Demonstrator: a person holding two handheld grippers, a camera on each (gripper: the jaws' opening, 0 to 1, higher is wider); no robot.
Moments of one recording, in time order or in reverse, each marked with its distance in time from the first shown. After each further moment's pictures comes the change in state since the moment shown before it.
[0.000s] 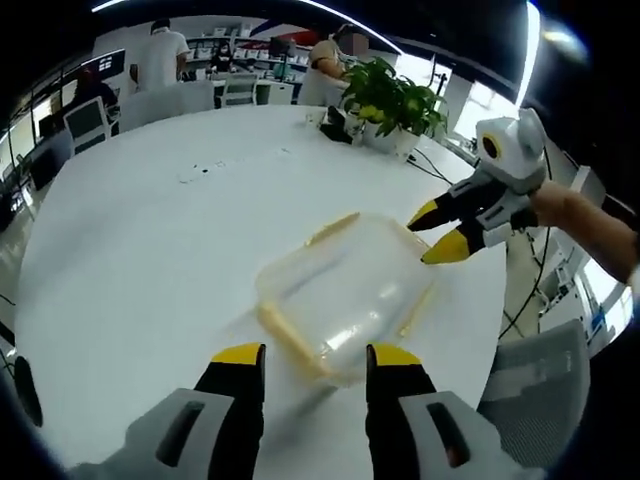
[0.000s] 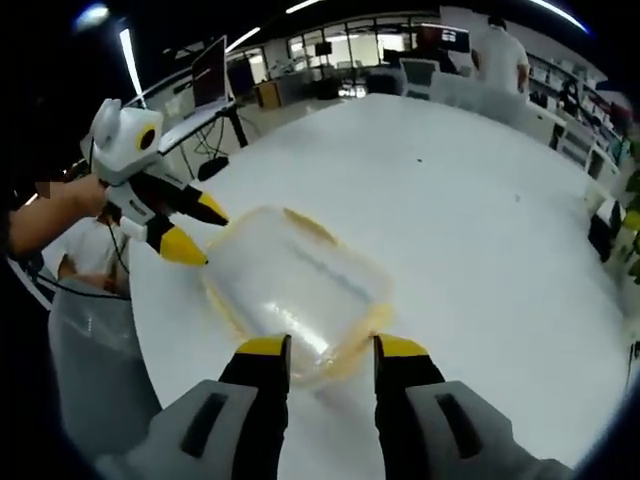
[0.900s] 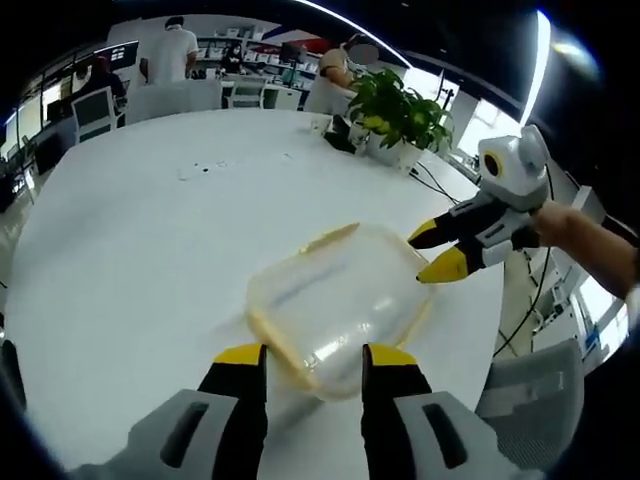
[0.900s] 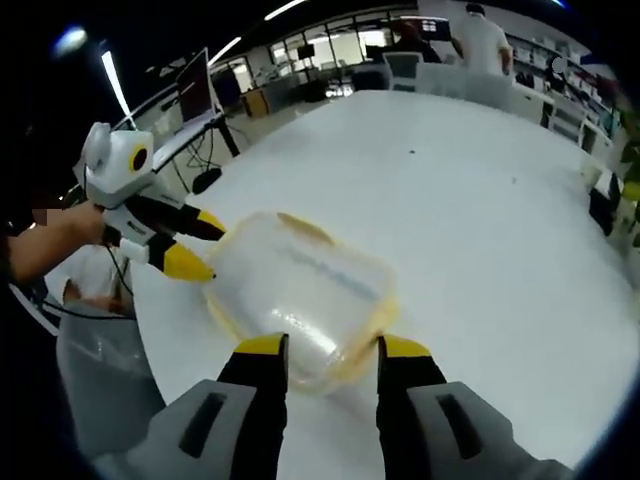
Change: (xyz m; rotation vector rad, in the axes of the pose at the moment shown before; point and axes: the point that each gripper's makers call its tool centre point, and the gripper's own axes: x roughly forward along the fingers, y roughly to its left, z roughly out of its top) left arm 0.005 -0.007 0.003 -0.057 -0.026 -0.010; right arm 0.003 0.006 -0.001 0.091 -0.001 0.005
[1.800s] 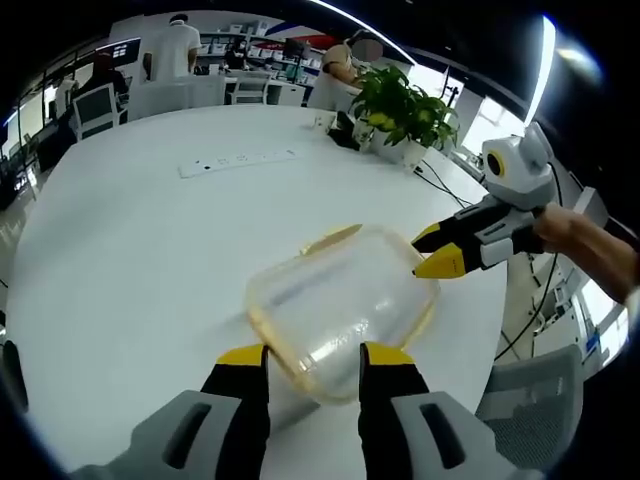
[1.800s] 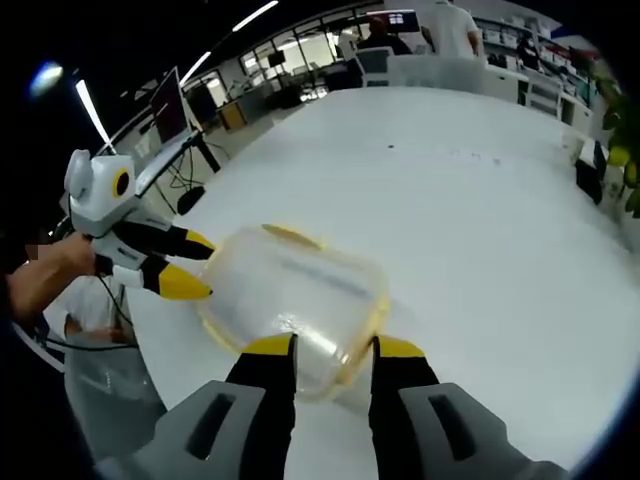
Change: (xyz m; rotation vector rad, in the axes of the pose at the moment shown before) left arm 0.002 0.007 0.007 -0.024 0.012 -0.007; right arm 0.003 -0.006 0.003 0.118 -0.013 -0.036
